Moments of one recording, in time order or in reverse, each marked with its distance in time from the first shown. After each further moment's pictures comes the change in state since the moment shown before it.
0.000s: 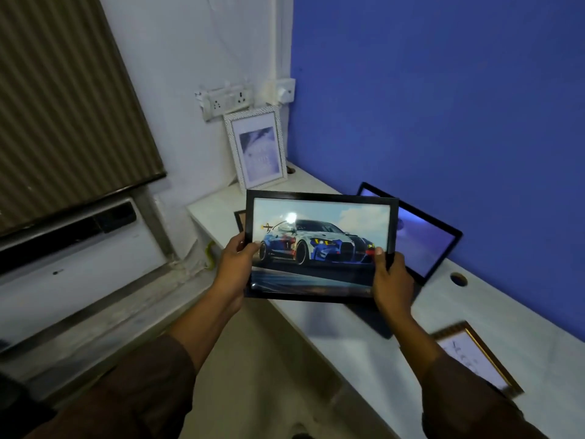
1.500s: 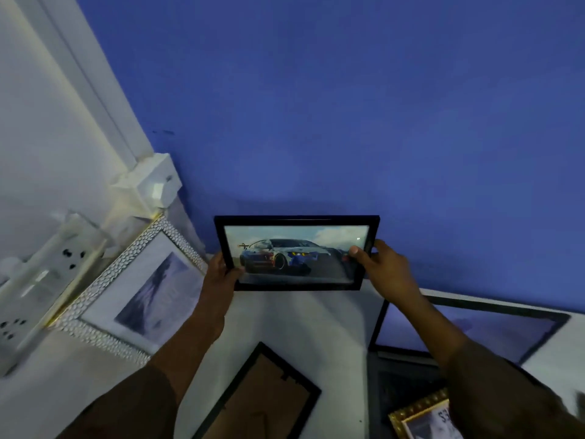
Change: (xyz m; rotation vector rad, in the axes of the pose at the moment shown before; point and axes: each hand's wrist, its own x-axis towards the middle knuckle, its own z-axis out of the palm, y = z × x) left_hand 0.613 0.092 0.176 0.209 -0.550 0.030; right_hand 0.432 -0.085 0.173 -0.207 0.137 0.258
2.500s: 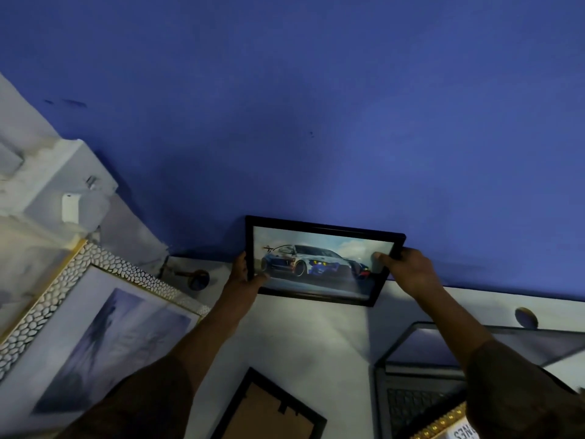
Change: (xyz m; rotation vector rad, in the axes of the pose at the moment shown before) left_hand 0.114 -0.056 0.055 0.248 -0.282 -0.227; right_hand 0.091 0.053 0.022 -0.036 -0.060 0.458
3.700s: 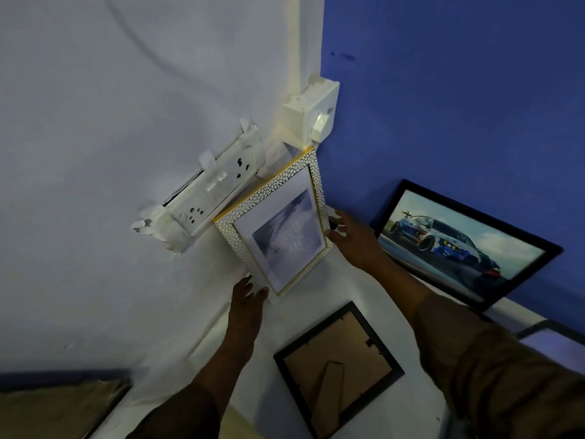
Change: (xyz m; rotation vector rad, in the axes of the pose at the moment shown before) left_hand -0.242 -0.155 -0.122 -0.450 0.726 -0.165; right_hand -0.191 -0.147 0.221 -0.084 -0.553 -0.732
